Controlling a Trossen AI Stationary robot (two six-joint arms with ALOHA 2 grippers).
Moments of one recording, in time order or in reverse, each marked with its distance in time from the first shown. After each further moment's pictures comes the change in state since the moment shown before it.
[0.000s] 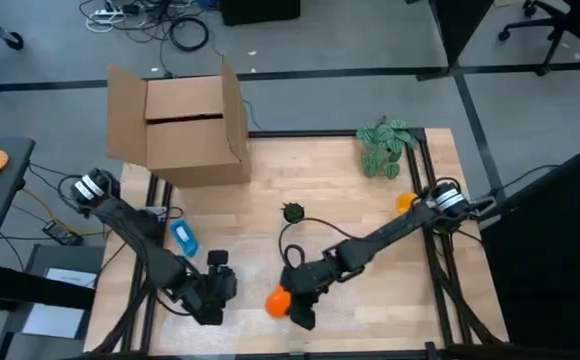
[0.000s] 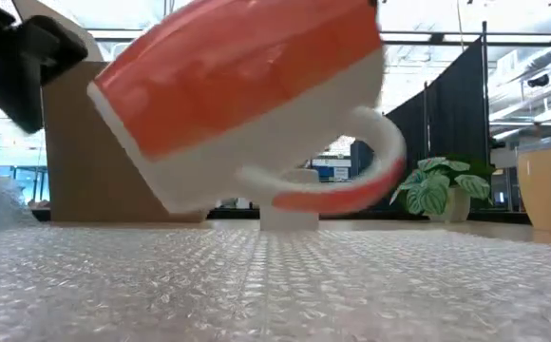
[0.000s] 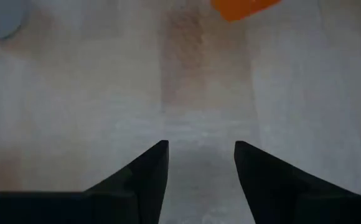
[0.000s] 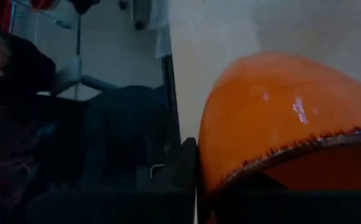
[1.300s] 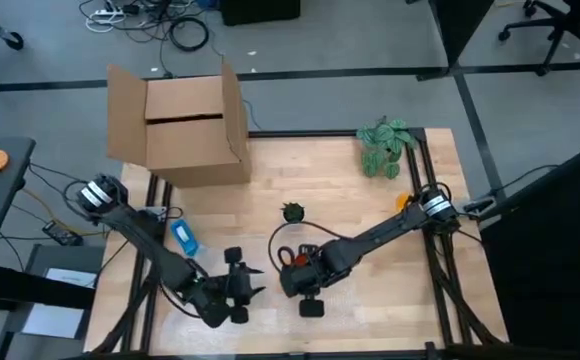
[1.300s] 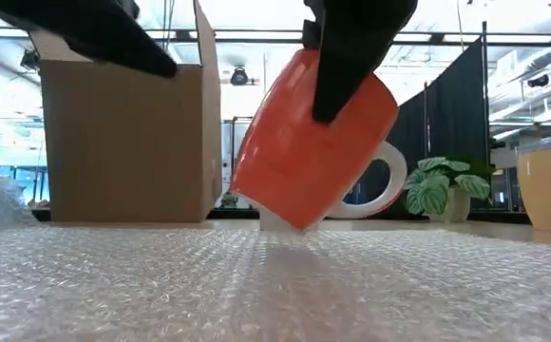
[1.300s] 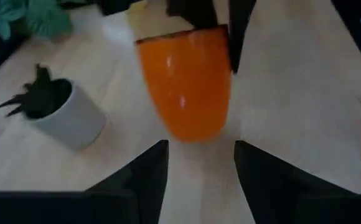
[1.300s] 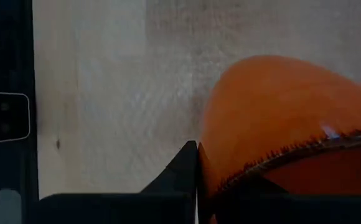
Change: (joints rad) left arm 0.057 0.135 -0.002 0.471 -0.330 0.245; right arm 0.011 0.119 0.325 -0.711 0.212 -0.380
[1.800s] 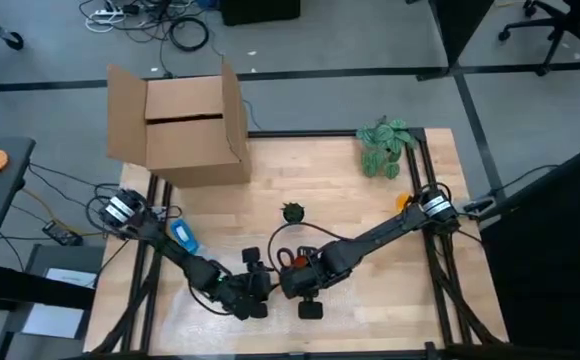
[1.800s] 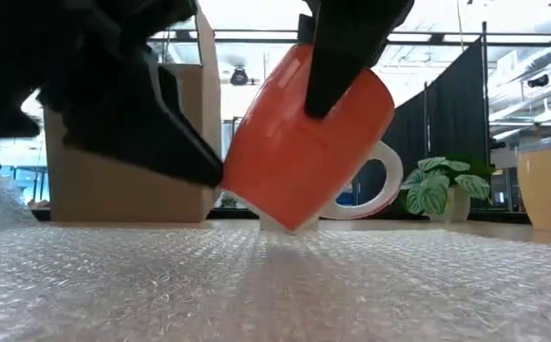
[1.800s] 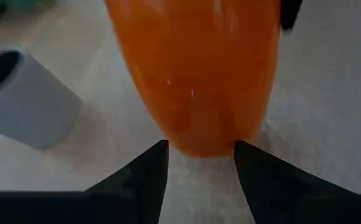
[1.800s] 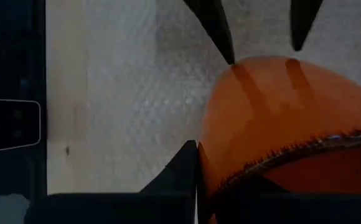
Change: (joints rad) left arm 0.111 0.194 0.000 0.160 0.111 0.024; right arm 0.005 0.000 -0.001 0.032 -0.016 0.003
